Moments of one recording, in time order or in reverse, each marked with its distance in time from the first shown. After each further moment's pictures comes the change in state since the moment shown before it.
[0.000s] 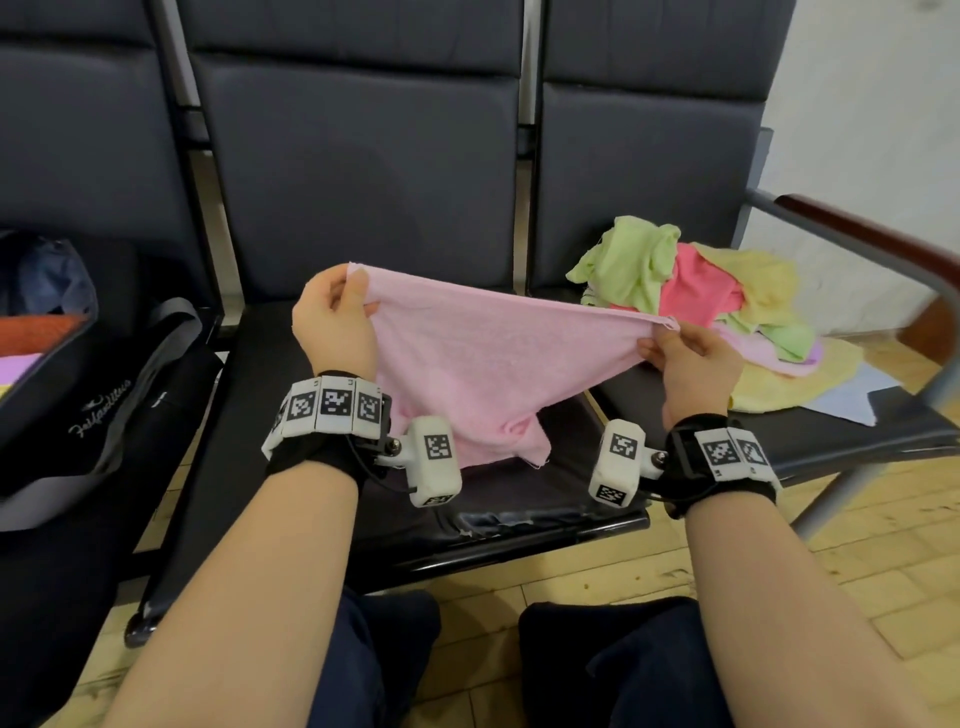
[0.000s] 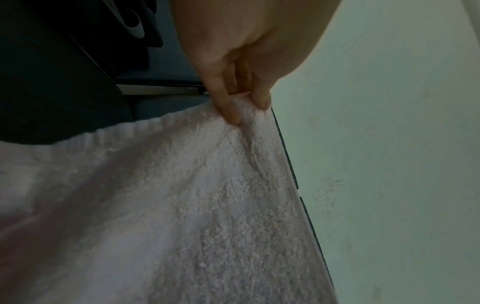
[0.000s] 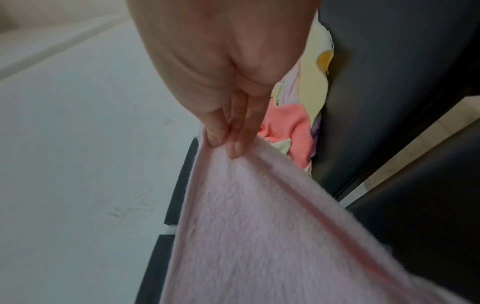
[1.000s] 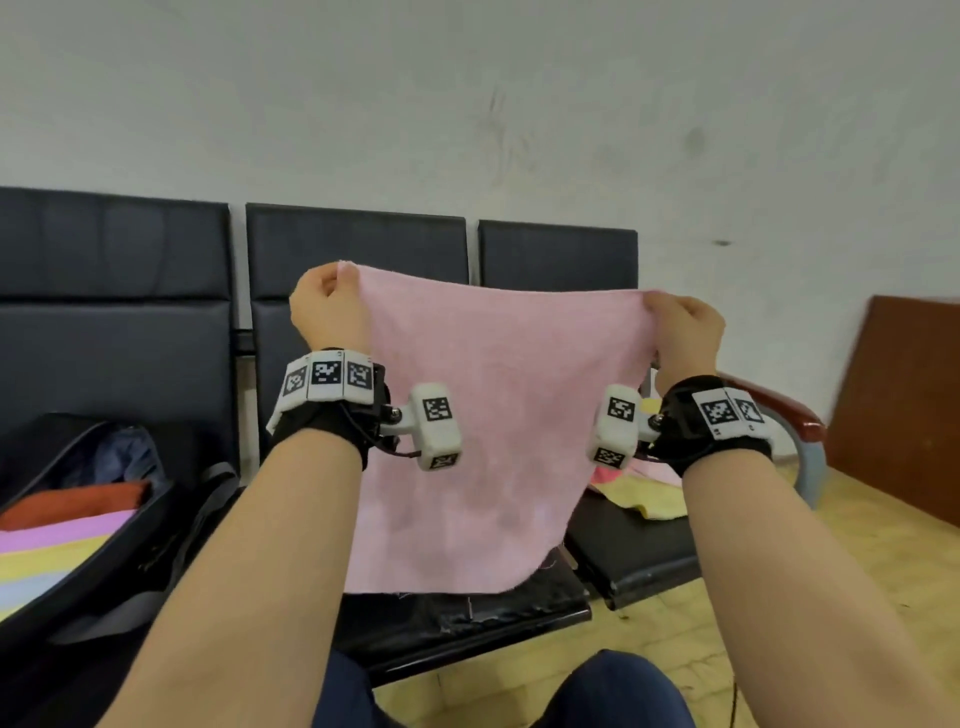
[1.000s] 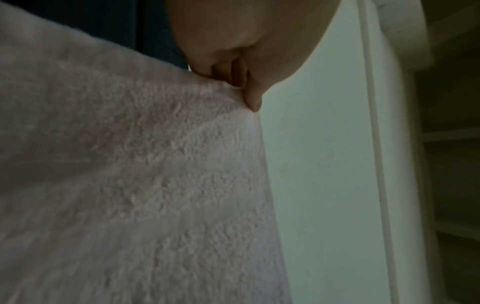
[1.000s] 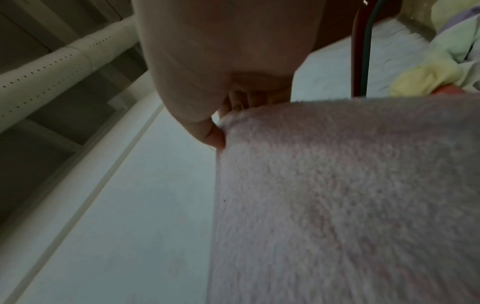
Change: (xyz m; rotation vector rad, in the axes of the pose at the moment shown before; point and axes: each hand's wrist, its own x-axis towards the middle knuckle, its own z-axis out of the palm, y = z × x) left_hand -0.003 0.237 0.010 0.021 0.029 0.199; right_hand -0.048 -0.257 -0.010 -0.054 0.042 -0.244
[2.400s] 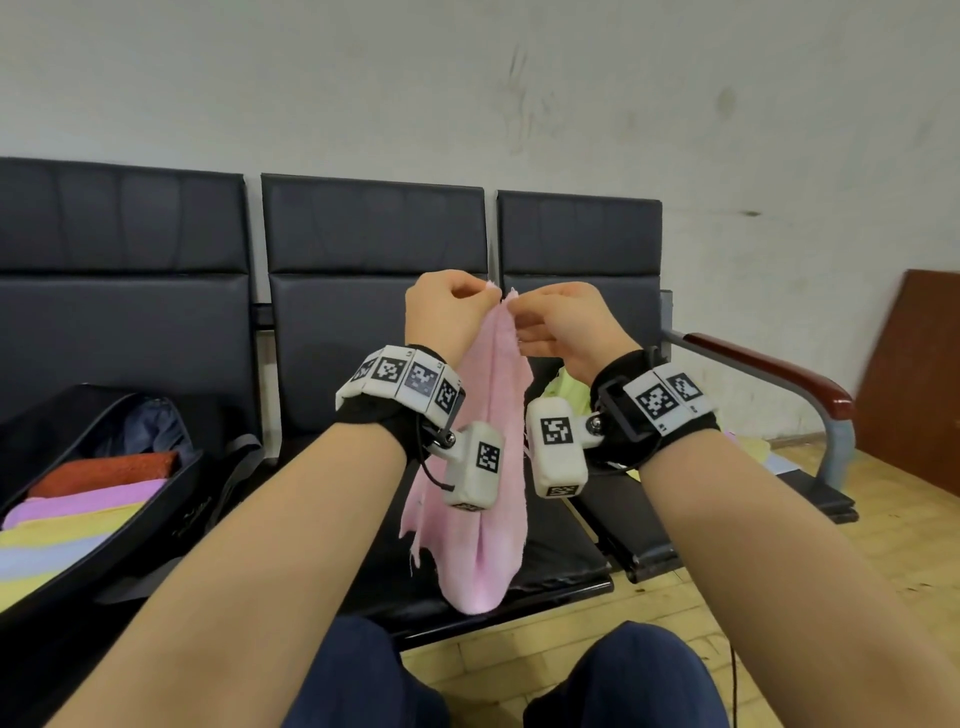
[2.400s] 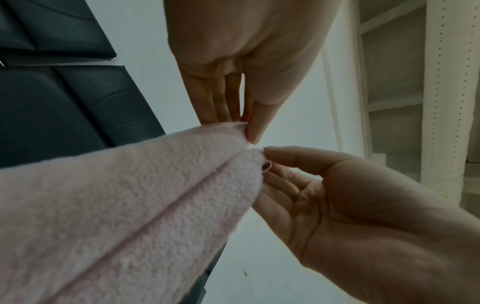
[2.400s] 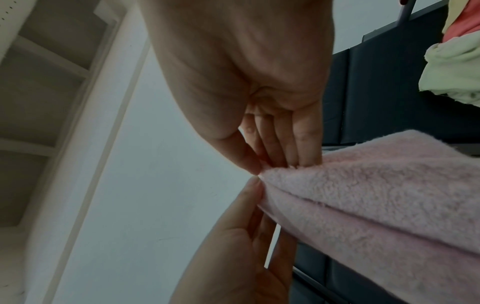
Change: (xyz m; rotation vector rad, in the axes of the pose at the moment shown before) left_hand -0.053 -0.002 0.024 0.210 -0.489 0.134; right_hand -0.090 -0.009 0.077 -0.086 -0.667 0.157
